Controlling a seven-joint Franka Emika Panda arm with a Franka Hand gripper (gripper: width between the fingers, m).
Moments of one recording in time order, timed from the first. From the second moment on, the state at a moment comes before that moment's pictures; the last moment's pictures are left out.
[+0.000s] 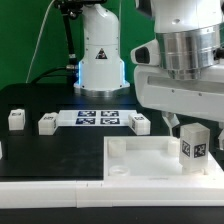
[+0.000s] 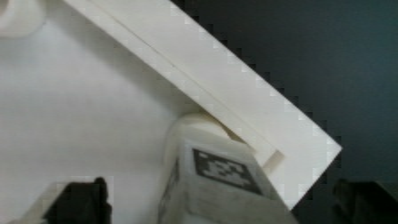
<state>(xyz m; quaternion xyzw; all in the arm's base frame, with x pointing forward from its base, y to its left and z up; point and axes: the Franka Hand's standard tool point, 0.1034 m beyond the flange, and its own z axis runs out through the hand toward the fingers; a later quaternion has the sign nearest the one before) 0.632 0.124 0.074 -0.92 0.38 0.04 0.08</state>
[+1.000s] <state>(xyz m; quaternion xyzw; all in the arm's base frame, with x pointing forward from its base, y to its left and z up) 0.635 0.118 0.075 -1.00 -0.03 0.00 0.06</state>
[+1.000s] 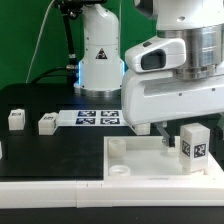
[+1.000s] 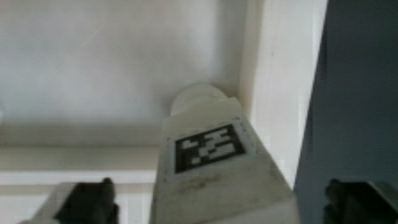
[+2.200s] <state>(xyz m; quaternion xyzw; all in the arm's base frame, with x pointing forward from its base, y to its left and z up) 0.637 0.114 0.074 -0.85 0.52 0.04 0.07</state>
